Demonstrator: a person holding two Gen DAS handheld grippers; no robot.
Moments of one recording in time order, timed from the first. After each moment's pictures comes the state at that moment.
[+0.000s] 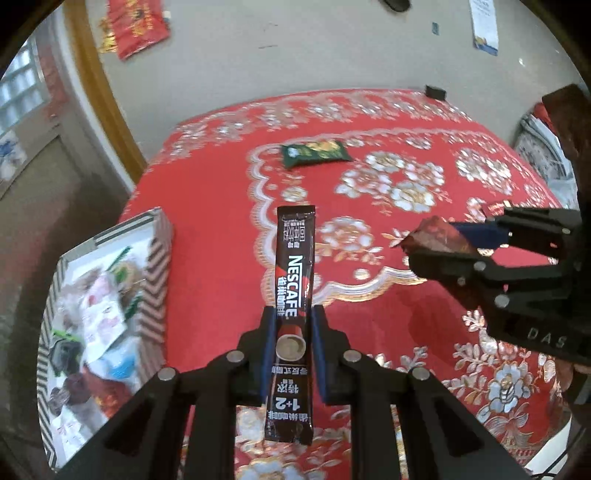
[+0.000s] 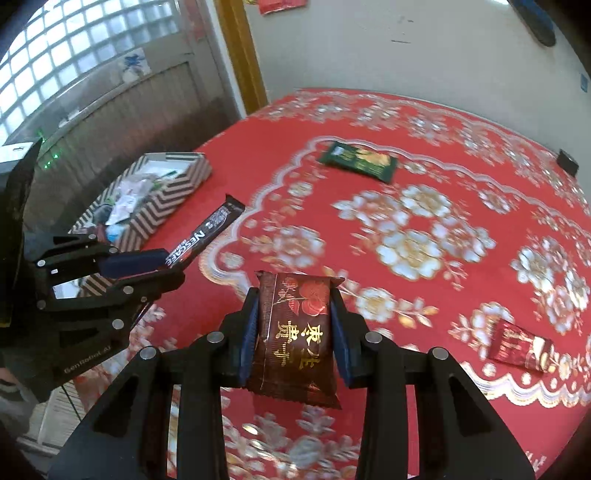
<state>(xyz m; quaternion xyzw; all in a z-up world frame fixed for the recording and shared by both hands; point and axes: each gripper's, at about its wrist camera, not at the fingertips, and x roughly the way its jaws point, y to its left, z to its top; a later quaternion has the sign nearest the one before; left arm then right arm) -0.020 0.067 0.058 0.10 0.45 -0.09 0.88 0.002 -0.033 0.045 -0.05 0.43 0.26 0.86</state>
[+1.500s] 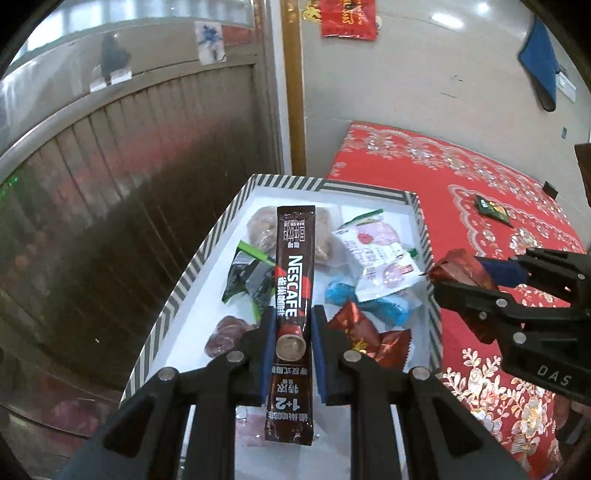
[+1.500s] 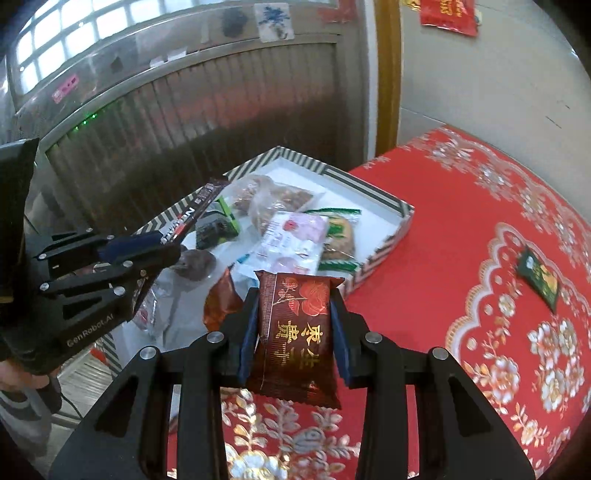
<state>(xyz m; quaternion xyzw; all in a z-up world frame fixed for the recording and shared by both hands) -0.060 0.277 0.068 -0.03 0.42 0.10 0.90 -0.011 0.186 0.060 -0.14 0.40 0.39 0.82</state>
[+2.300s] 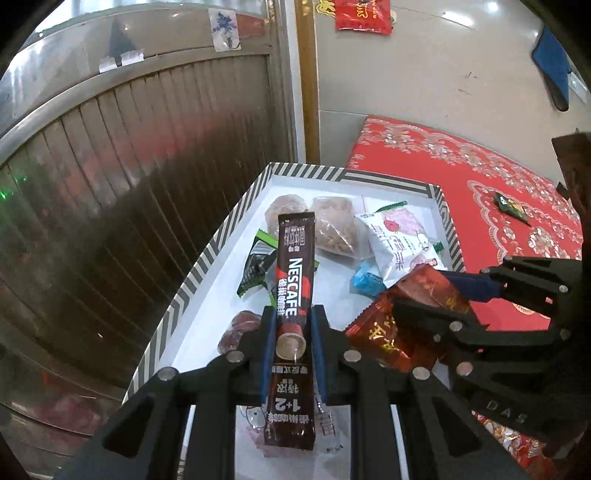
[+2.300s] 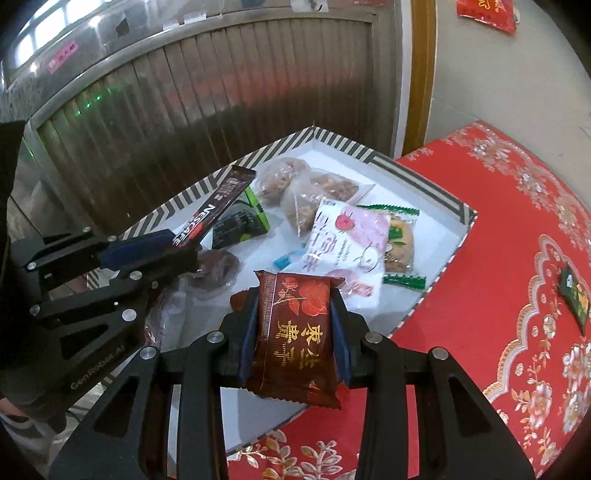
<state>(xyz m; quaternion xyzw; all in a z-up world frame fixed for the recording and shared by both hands) -0.056 0.286 0.052 -0.03 0.42 0.13 0.90 -0.010 0.237 0.033 -0.16 0.42 0.41 0.79</state>
